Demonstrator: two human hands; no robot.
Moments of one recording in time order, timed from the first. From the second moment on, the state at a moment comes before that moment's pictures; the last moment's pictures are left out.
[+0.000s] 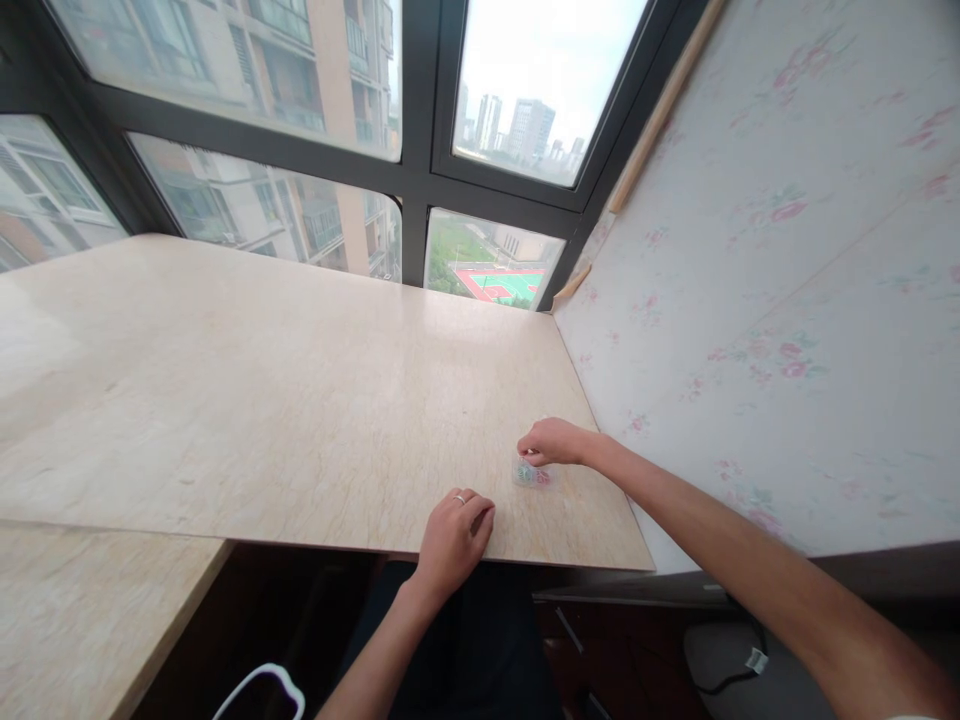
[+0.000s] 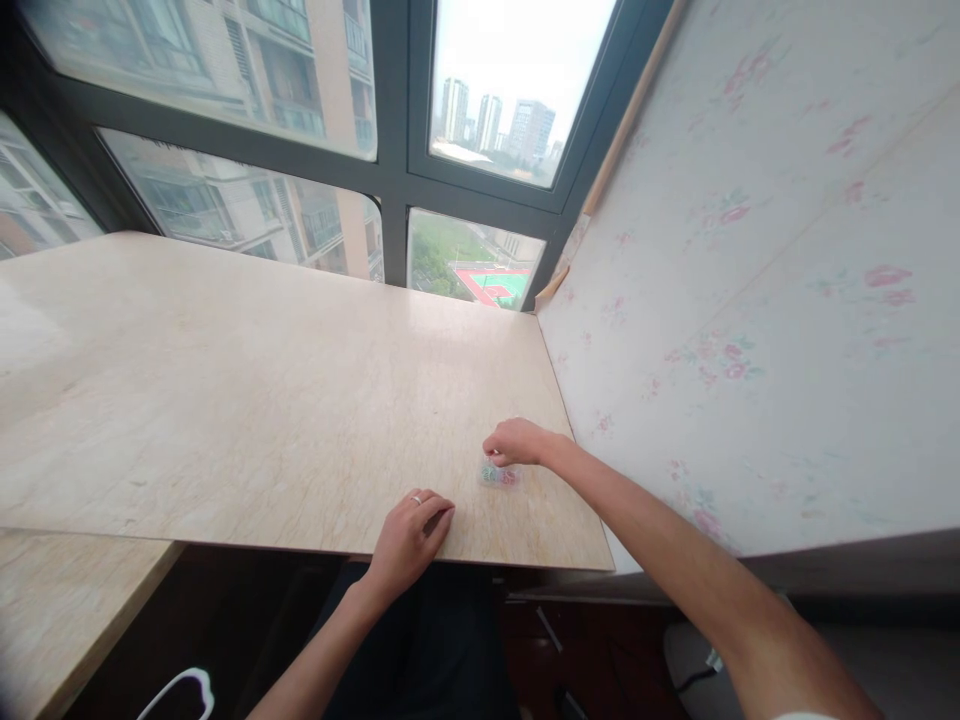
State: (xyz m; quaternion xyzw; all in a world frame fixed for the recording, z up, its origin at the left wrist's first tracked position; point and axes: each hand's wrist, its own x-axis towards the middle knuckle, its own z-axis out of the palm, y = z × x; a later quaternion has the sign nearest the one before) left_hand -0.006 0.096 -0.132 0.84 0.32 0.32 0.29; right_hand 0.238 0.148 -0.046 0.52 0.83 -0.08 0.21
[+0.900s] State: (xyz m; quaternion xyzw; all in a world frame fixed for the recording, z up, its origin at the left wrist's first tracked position) left_hand 0.001 0.102 -0.112 0.55 0.31 0.40 0.66; right_hand 0.206 0.095 -0.035 0.58 0.61 -0.42 -0.32
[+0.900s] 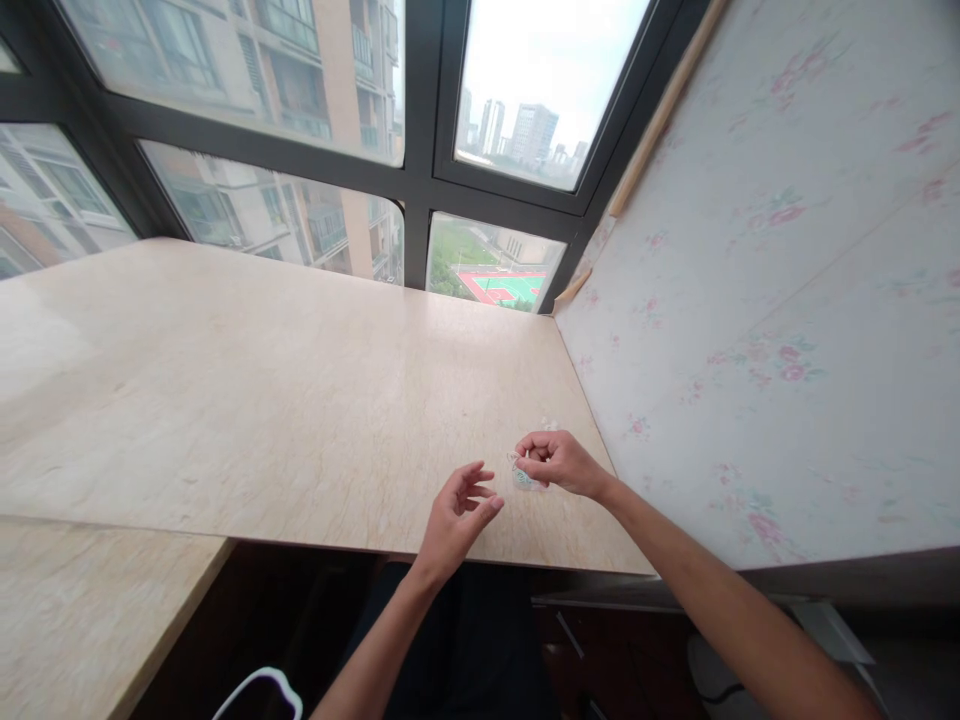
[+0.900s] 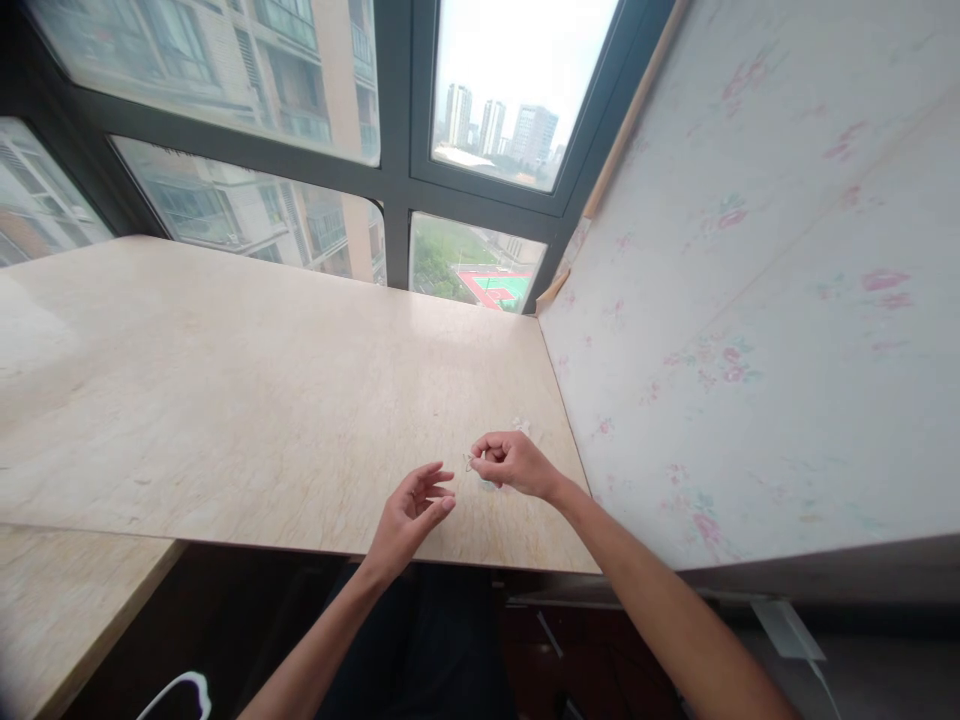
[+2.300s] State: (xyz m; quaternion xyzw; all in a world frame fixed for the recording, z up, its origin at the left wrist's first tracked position) left_hand -0.019 0.104 -0.106 0.55 0.38 0.43 0.61; right_hand 0.125 0.064 -0.091 0.61 0.45 -0.46 -0.46
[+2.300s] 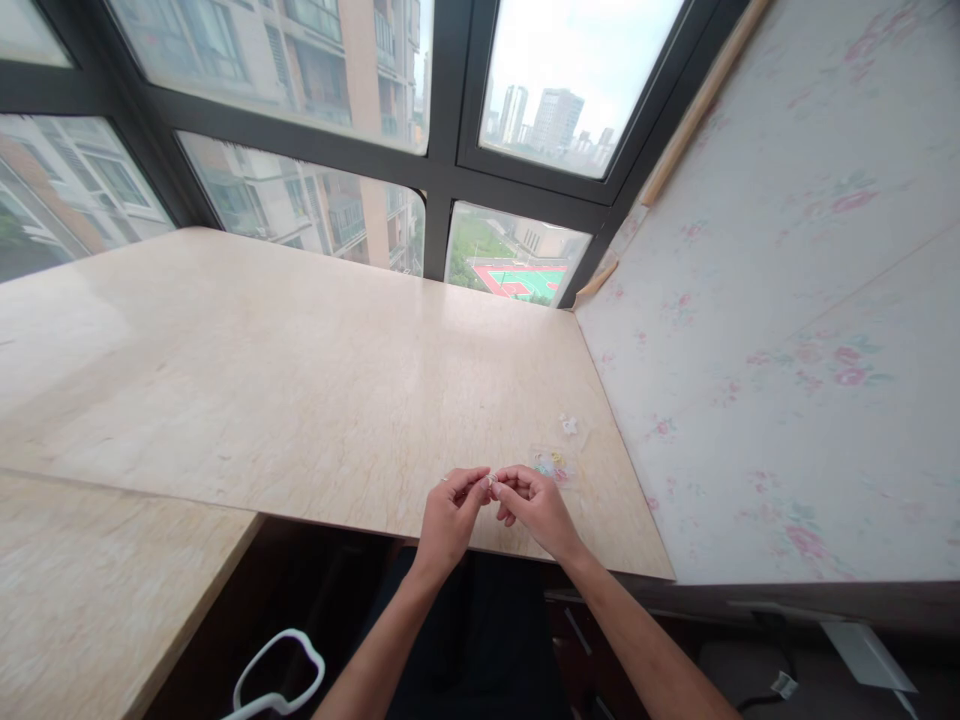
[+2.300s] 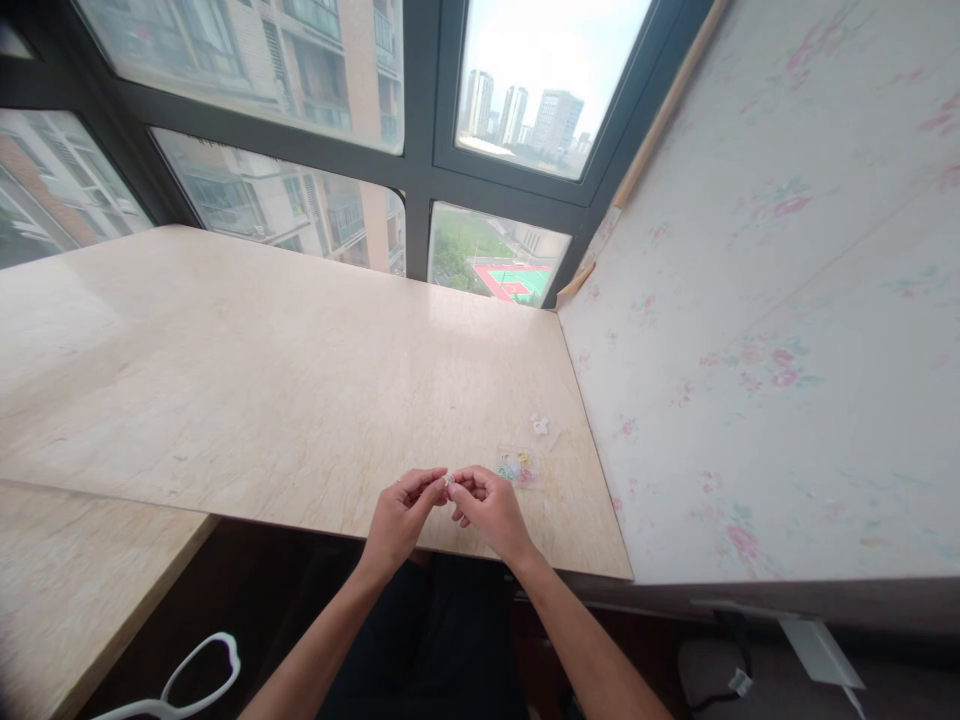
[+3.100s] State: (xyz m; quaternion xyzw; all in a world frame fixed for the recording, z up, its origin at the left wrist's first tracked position) left_hand -0.026 0.110 -0.116 0.55 0.40 0.40 0.61; right_hand 0.124 0.059 -0.098 0.64 0.45 -0.43 -0.46
